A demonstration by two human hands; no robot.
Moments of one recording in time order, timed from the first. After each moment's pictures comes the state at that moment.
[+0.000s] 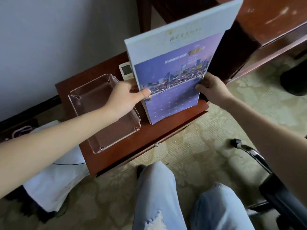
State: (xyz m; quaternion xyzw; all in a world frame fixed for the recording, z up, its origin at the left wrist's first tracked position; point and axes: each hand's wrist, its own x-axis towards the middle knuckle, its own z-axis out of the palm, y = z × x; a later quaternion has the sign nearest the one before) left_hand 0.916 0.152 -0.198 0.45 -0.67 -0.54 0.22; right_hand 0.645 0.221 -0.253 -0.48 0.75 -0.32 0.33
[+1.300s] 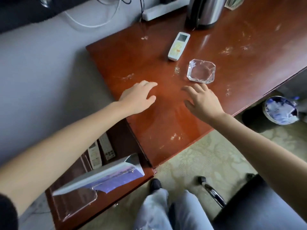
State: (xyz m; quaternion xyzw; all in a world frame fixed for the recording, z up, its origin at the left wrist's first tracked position) left_hand 0.585 0.005 -0.001 0.39 -0.90 -0.18 -0.04; right_hand 0.391 0.122 -0.032 -0.65 0.75 -0.12 0.03
